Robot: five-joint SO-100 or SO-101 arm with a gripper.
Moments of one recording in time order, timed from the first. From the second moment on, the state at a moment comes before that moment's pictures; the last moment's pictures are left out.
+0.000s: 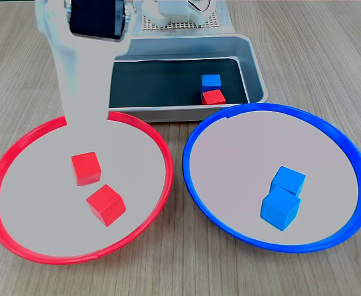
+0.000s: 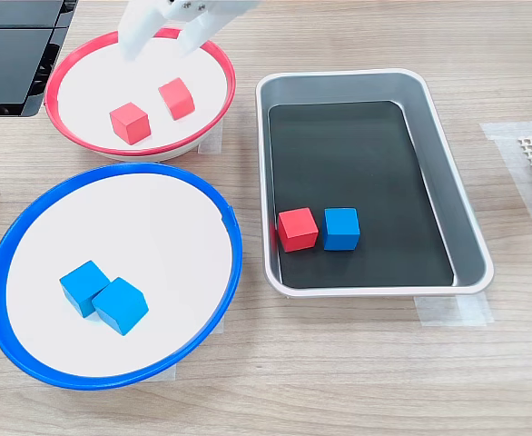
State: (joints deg) arm 15.8 74.4 80.4 51.9 -46.1
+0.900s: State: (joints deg) arm -6.4 102.8 118.0 71.1 -74.2
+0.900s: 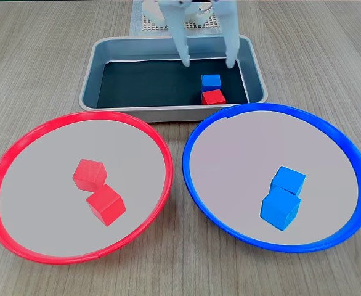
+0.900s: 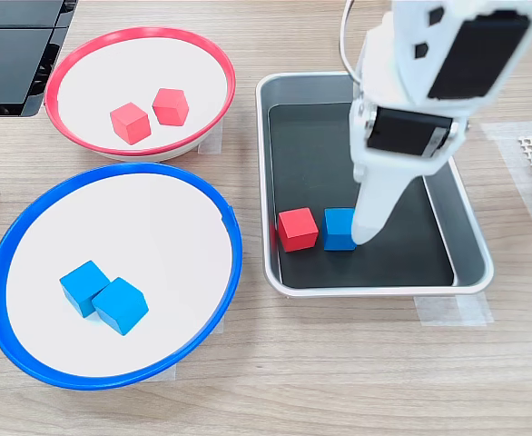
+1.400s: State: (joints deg) arm -6.0 93.5 117.5 64.8 -81.5
